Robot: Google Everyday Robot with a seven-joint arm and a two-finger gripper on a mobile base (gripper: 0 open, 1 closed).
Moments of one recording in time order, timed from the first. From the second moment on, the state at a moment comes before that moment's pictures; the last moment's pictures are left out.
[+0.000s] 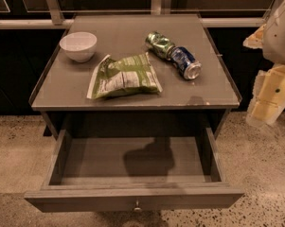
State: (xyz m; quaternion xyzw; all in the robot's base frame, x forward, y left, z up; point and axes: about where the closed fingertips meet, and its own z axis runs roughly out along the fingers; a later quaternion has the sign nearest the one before) arm 0.438 -0.216 0.977 -0.60 0.78 -0.04 0.16
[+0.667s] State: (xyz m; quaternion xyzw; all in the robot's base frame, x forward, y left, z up) arm 0.443 -0.211 0.977 -0.60 0.78 -0.04 0.18
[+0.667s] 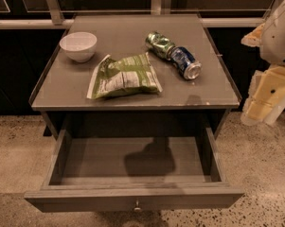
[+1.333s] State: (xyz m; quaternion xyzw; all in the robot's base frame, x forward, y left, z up) arm 0.503 -0.166 0.932 -0.60 0.74 0.05 0.30
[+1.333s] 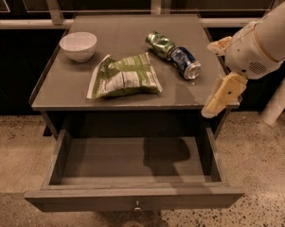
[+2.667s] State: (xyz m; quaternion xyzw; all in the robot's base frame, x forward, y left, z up) arm 0.557 -0.149 0.878 -0.57 0.73 0.14 0.34
